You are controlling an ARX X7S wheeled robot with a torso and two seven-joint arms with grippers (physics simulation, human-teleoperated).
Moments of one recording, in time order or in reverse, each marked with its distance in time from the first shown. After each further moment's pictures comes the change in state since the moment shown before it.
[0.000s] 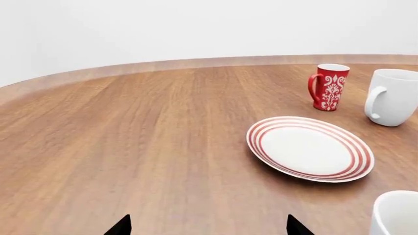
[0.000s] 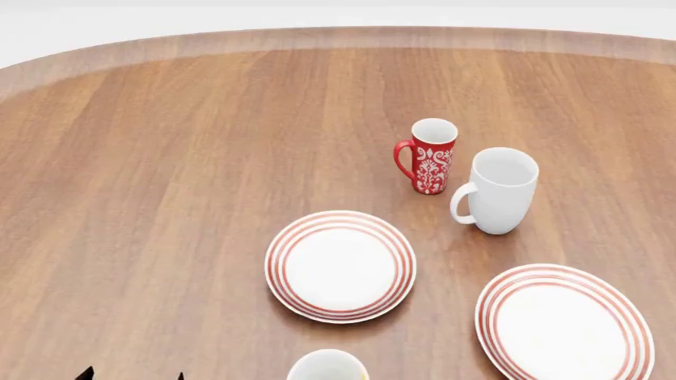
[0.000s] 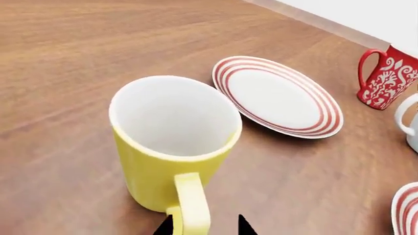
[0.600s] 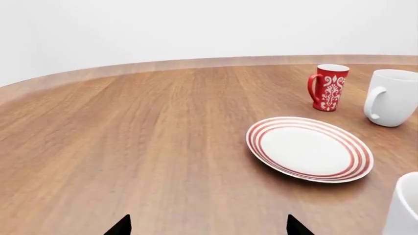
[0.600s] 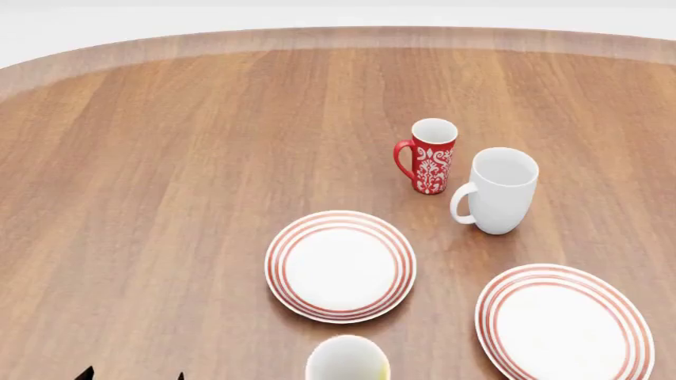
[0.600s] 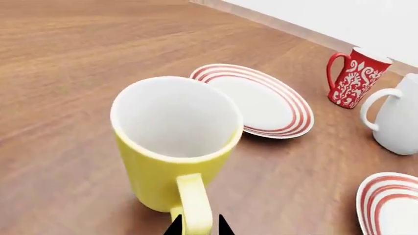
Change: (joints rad) left arm -0.003 -0.008 0.011 0.002 -0.010 0.001 -0.009; right arm -0.029 0.015 0.033 -0.020 0.035 -0.032 0.043
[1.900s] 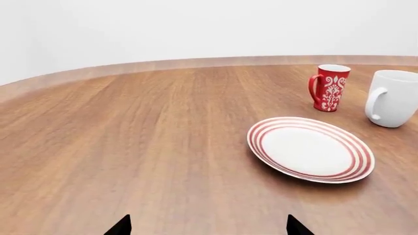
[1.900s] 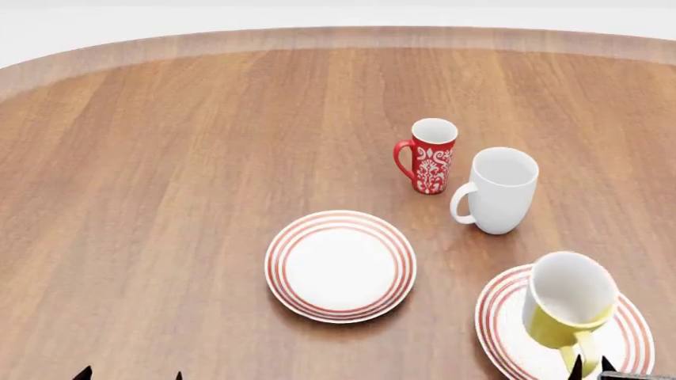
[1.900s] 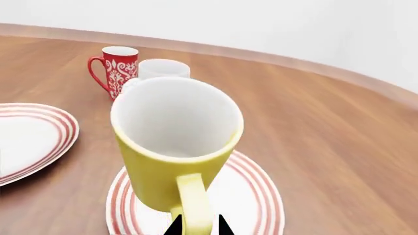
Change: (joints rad) left arm -0.006 -0.019 0.018 -0.001 -0.027 0.006 -0.016; right arm 0.014 0.056 0.312 -0.094 0.166 0.210 0.386
